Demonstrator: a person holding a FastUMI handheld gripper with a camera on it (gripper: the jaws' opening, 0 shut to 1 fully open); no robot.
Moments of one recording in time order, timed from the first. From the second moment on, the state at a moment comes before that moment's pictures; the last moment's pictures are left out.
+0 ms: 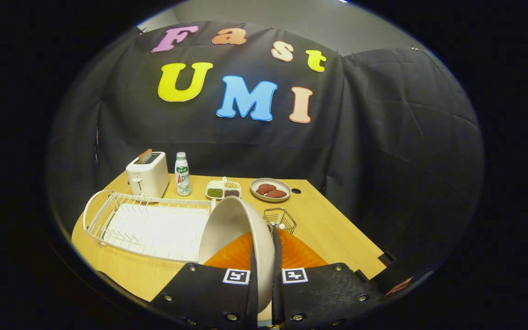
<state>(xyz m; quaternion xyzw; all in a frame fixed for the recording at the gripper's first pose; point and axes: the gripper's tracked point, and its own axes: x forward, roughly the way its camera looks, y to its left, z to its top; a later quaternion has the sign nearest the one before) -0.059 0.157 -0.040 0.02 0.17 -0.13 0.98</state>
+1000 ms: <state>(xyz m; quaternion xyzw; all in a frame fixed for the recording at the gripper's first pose) -0.091 0.169 -0.161 0.13 0.28 -0.11 0.95</state>
